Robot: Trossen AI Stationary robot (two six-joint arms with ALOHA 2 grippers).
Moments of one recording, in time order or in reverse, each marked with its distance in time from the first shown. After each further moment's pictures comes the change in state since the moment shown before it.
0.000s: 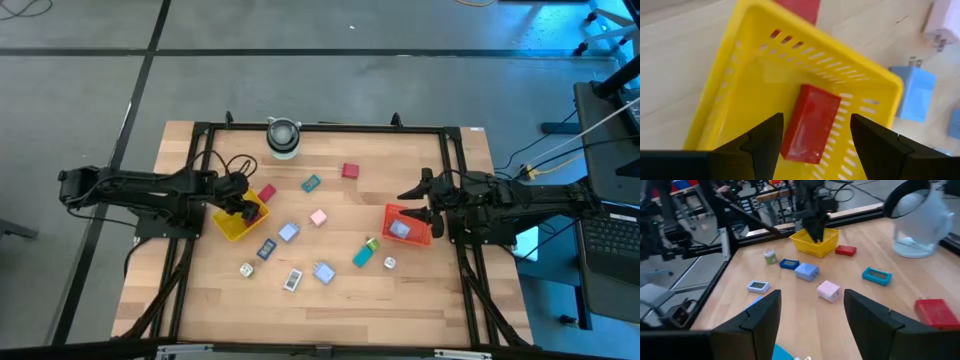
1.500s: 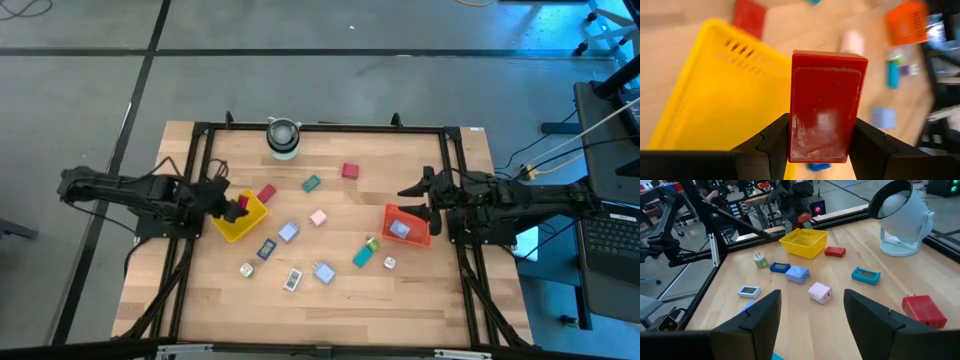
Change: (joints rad) left arm -0.283 -0.434 -0.001 -0.179 -0.241 -0.250; right arm 0.000 0.000 0.000 0.001 0.064 0.025
